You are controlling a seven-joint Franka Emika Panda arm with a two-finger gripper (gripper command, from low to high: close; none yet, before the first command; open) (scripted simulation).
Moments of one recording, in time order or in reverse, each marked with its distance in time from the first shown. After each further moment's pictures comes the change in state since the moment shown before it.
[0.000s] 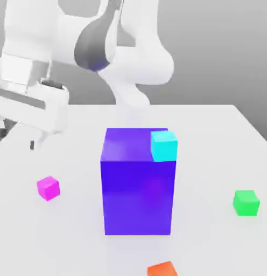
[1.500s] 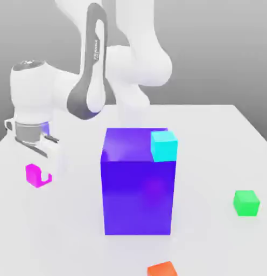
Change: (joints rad) arm -0.065 0.219 0.132 -0.091 0.140 0.183 0.016
